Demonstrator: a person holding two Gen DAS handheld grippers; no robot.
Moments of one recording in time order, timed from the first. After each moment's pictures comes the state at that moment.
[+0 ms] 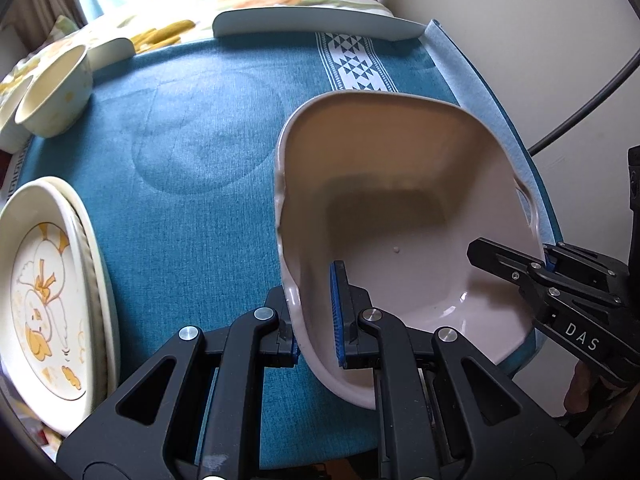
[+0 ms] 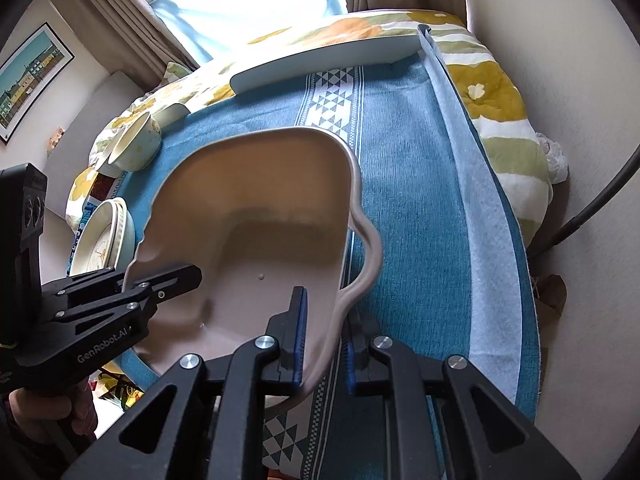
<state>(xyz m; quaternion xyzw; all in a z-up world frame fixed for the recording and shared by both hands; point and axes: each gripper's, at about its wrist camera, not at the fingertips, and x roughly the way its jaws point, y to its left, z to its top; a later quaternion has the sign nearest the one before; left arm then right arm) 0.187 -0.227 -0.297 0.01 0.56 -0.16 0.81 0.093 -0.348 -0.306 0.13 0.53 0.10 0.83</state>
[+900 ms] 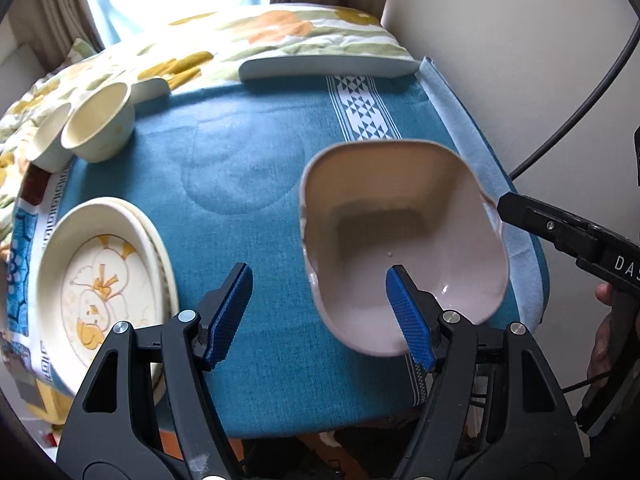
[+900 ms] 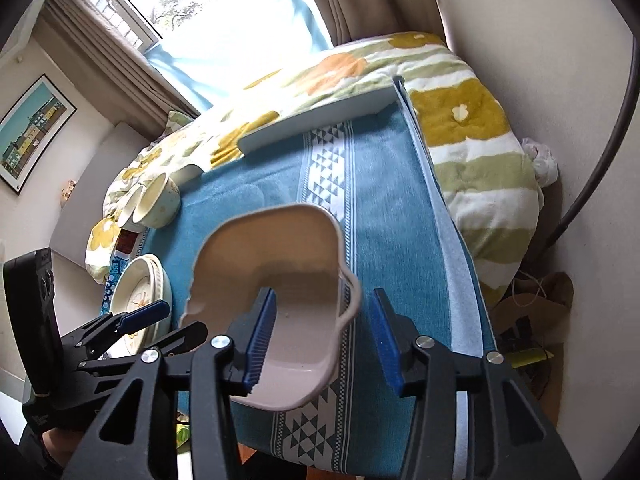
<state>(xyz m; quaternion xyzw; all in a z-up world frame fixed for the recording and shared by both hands) 0.160 -0.204 -0.235 0.02 0.51 -0.14 0.85 0.082 -0.368 -0.247 0.19 0.47 0.09 0.86</state>
